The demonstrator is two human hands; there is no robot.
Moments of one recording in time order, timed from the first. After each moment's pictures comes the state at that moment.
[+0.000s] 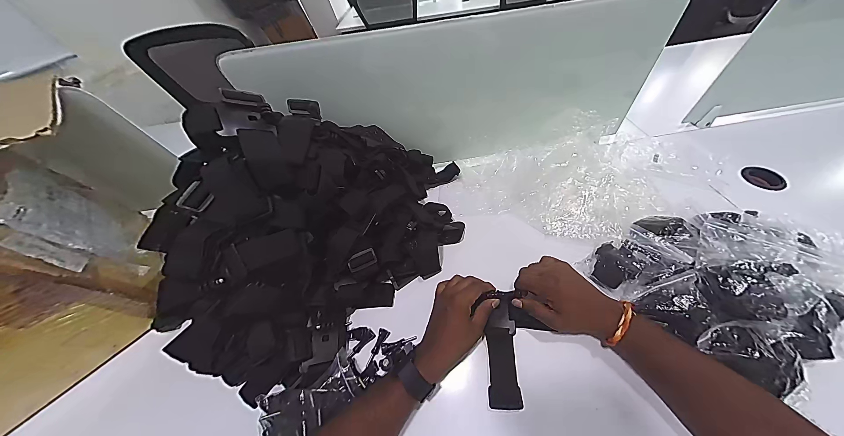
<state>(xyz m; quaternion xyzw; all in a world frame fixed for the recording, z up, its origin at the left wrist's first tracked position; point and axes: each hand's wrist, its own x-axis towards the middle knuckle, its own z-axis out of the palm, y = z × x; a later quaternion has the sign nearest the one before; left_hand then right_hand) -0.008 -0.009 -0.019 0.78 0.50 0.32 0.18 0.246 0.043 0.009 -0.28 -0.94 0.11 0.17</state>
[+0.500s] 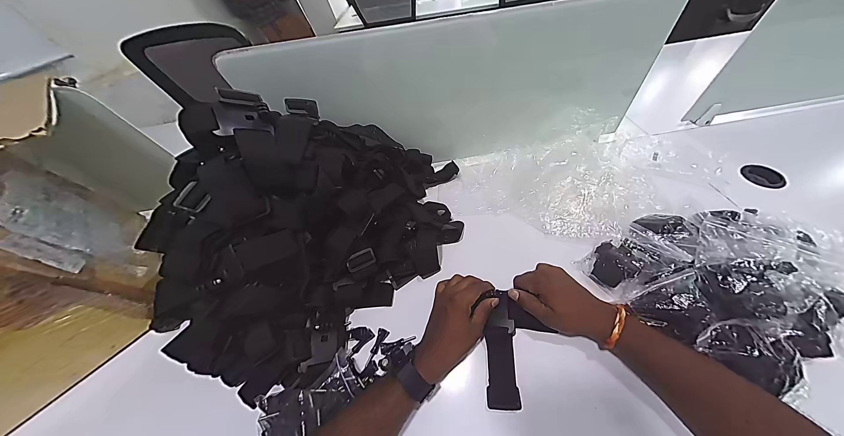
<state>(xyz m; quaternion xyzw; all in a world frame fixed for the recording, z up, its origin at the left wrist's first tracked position) -0.007 -0.010 -0.017 0.79 0.50 0.31 0.18 0.236 0.036 0.009 -0.34 -0.91 0.19 0.16</state>
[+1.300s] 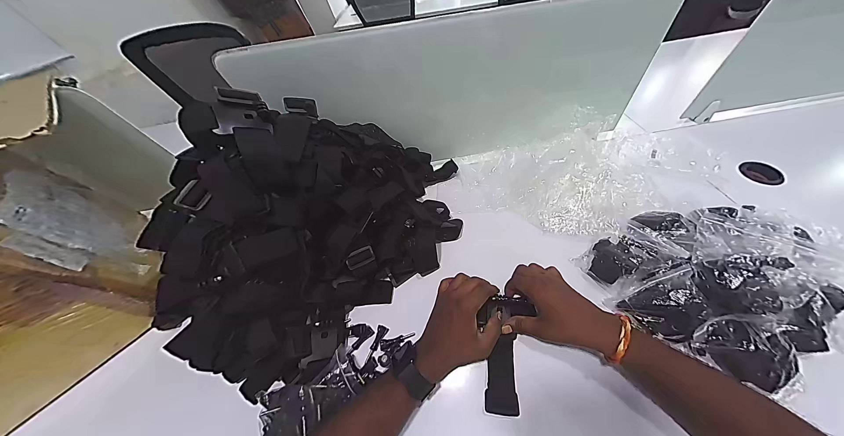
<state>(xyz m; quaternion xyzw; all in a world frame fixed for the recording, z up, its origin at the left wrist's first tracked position) -0.004 -0.017 -0.012 0.83 0.46 0.28 0.13 0.225 0.017 0.024 -0.43 -0.87 0.25 0.05</state>
